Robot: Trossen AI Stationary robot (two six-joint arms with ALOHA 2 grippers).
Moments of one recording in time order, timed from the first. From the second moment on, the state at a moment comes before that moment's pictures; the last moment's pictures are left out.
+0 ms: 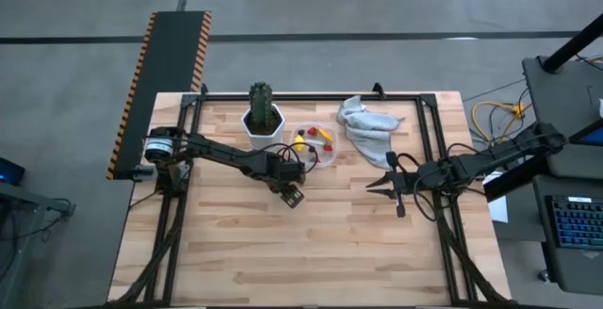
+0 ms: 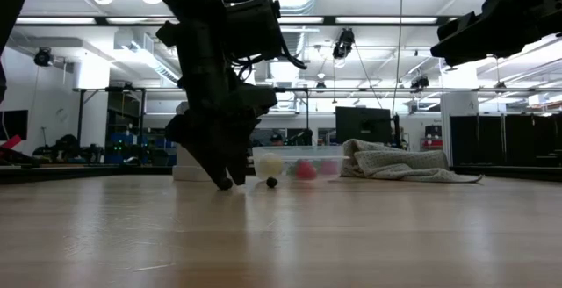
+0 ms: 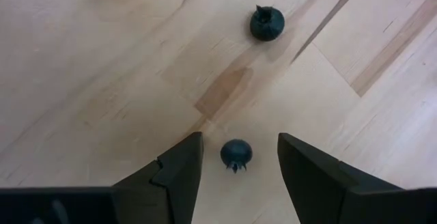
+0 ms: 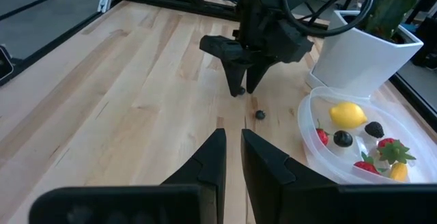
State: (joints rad) left arm -0.01 1.84 1.14 -0.53 0.00 -0.78; right arm 0.31 0.69 0.28 0.06 0.23 -0.07
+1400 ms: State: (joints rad) left arm 0.01 1.84 1.08 -0.52 0.05 -0.72; right arm 0.31 0.69 0.28 0.06 0.23 -0.08
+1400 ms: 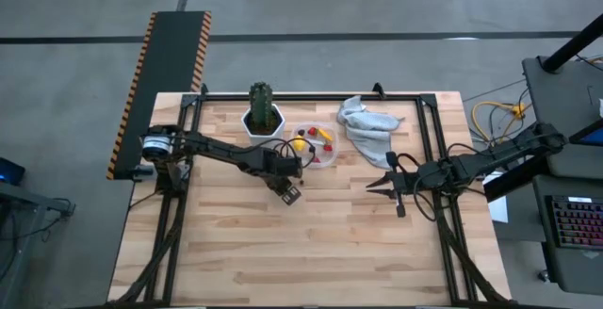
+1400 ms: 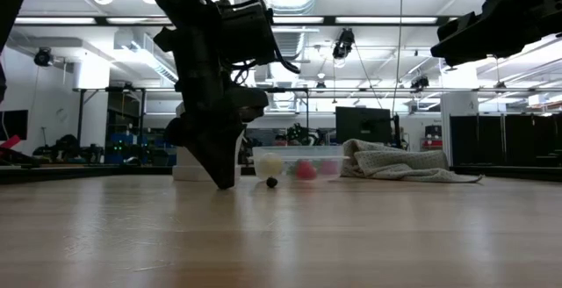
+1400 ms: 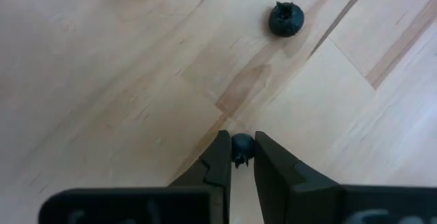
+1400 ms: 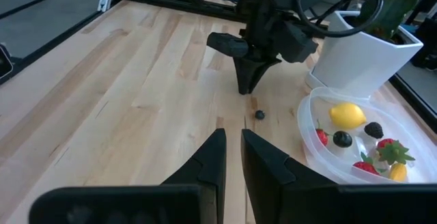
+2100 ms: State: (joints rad) left arm 0.02 1.83 1.13 -0.57 0.04 -0.67; right arm 0.31 0.69 0.28 0.06 0.23 -0.08
